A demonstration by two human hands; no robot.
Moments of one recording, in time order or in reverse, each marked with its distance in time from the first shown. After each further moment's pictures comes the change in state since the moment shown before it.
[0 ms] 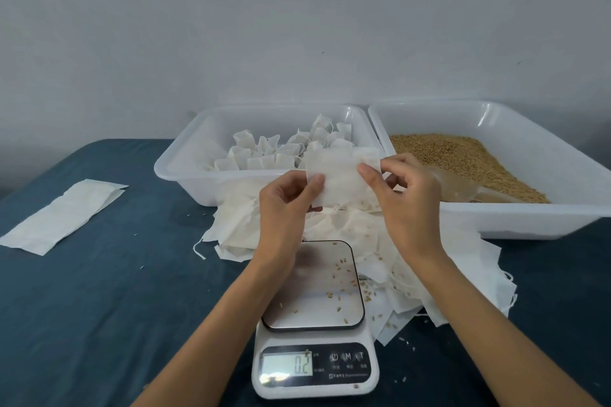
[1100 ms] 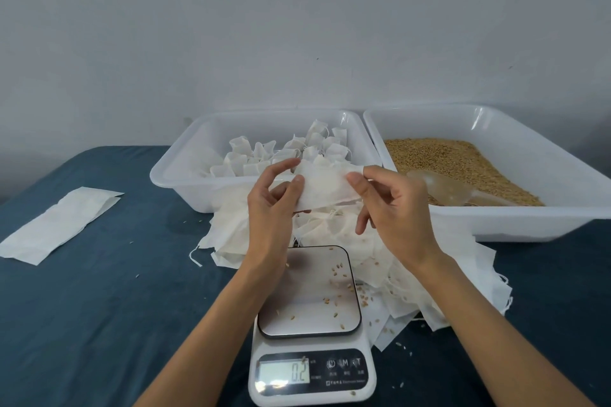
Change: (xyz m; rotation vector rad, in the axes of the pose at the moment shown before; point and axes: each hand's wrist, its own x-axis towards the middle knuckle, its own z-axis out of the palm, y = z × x) left_hand -0.001 0.009 -0.005 -0.043 0.040 0.004; right_hand -0.003 -0.003 -0.002 0.202 -0.214 -0.074
